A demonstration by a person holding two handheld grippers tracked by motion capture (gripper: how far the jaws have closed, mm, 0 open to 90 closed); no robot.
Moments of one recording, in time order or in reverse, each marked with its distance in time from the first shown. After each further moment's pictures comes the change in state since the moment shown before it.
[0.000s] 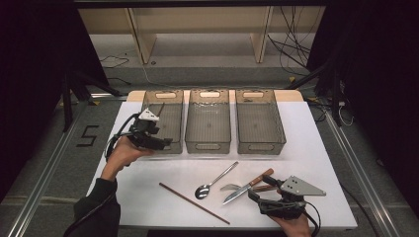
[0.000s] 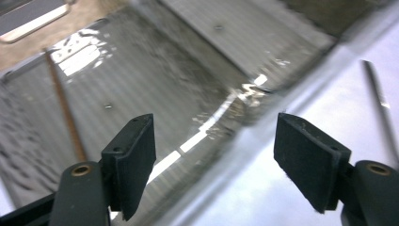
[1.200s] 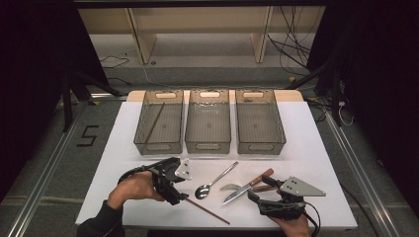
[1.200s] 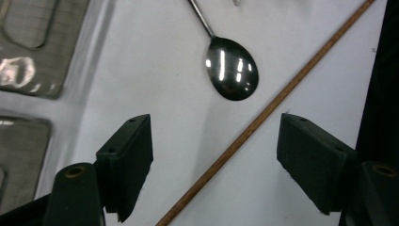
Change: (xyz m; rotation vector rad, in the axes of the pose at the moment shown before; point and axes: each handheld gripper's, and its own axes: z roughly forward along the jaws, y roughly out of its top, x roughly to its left) left arm -0.118 -0.028 0.012 0.310 -0.232 0.563; right arm 0.002 0.000 0.000 0.002 0.006 -0.010
